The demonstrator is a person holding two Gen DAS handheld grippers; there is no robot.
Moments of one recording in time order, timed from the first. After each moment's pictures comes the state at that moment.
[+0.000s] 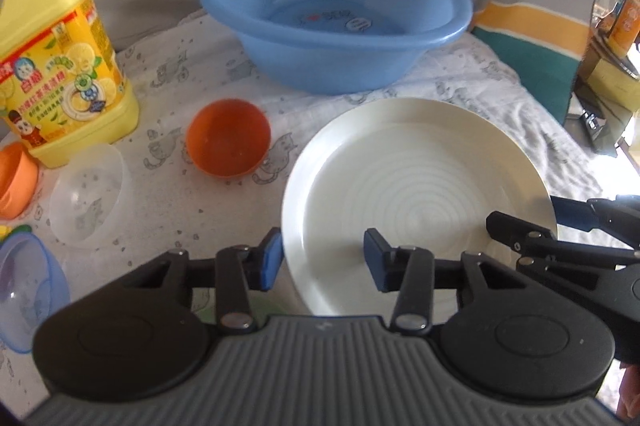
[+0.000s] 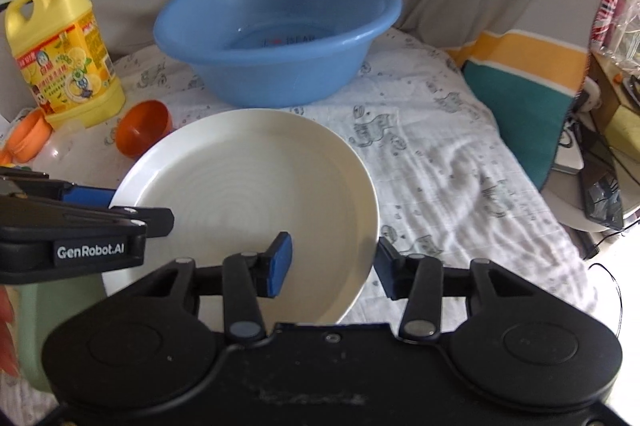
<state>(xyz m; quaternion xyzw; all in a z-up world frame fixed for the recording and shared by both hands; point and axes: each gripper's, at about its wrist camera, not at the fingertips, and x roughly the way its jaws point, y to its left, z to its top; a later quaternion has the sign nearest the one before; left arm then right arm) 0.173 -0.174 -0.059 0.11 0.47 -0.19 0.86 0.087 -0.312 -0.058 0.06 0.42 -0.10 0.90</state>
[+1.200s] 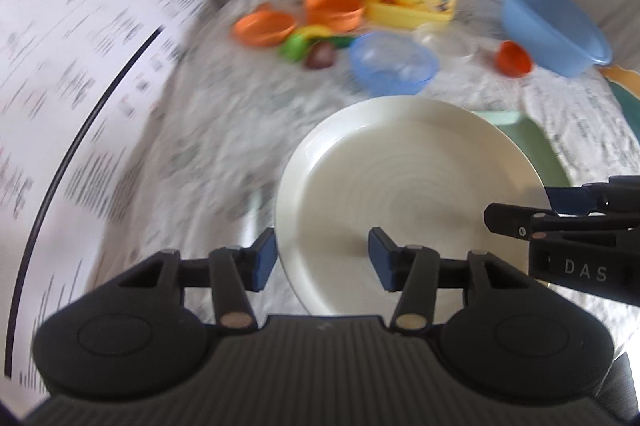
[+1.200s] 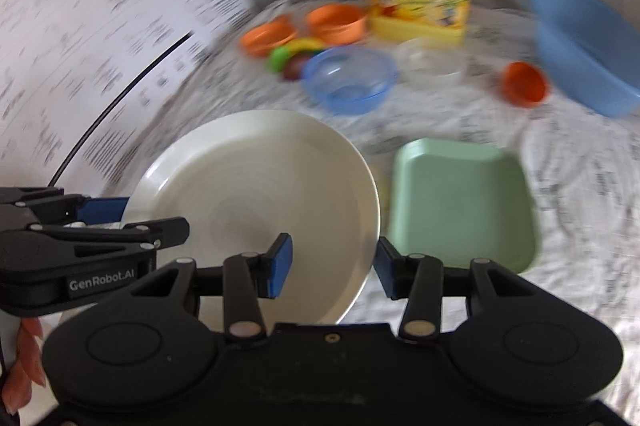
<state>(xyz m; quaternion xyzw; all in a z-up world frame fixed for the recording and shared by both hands) -0.025 0.146 -0.018 -0.01 0.48 0.01 0.87 0.001 -0.012 -0.008 -0.03 0.47 0.16 0.87</state>
